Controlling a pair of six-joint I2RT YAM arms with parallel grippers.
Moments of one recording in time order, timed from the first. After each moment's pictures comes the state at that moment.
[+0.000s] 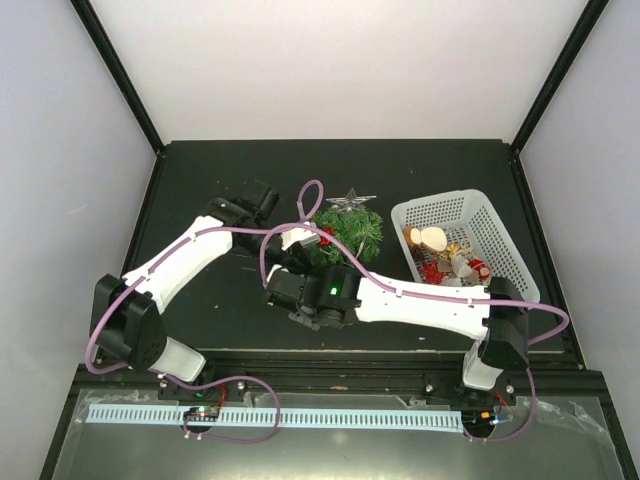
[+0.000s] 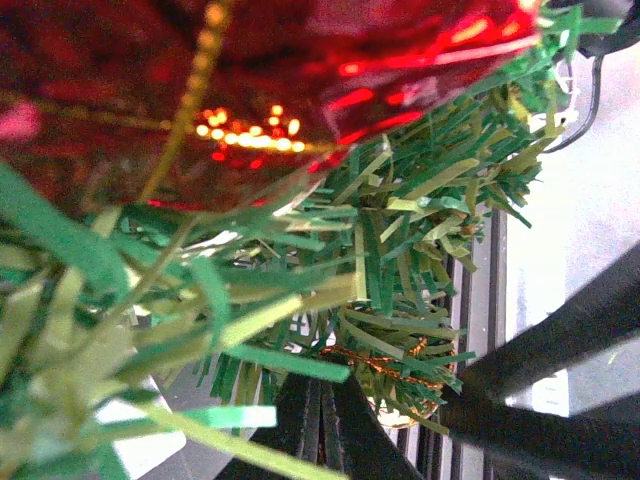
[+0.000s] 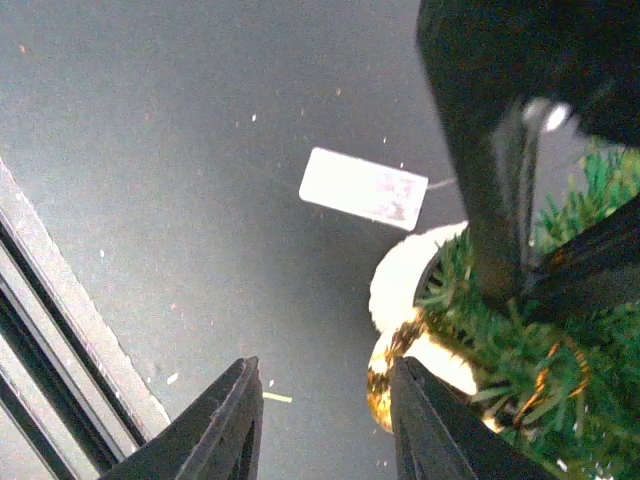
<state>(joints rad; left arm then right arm) -0.48 1.47 1.20 -0.97 0.79 0.61 1.33 1.70 1.52 -1.00 0.43 0.10</state>
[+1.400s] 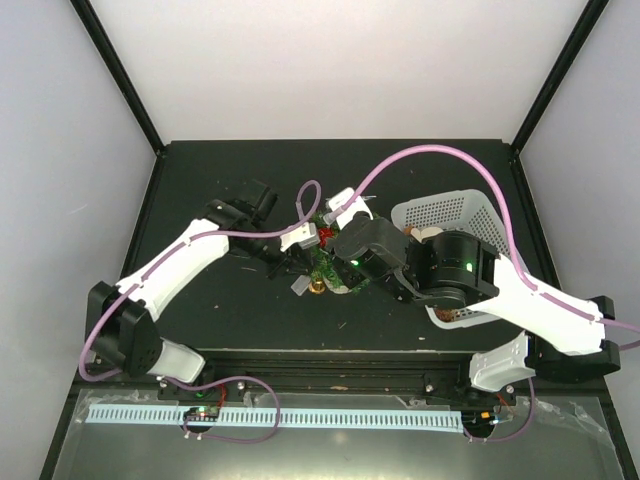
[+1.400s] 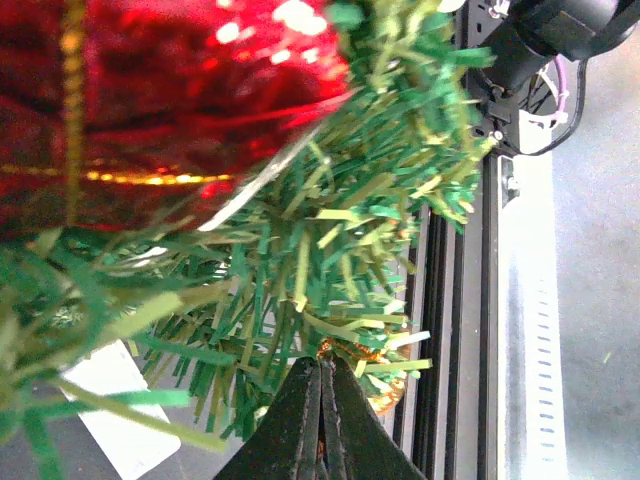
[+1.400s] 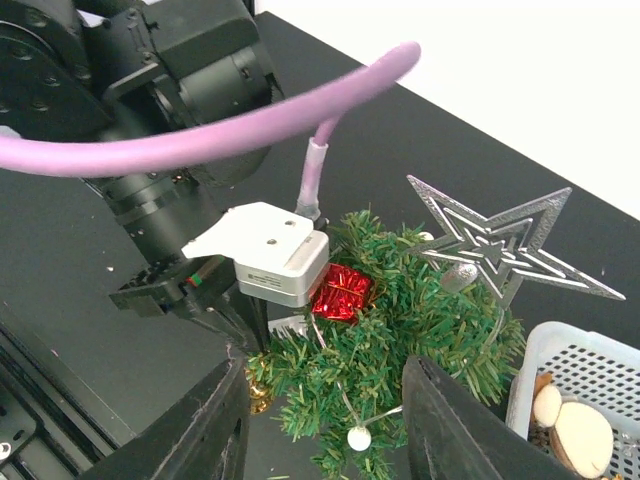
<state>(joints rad) -0.49 1.44 1.20 -0.97 0.79 0.60 1.33 1.40 1.87 -1.20 0.61 0.35</state>
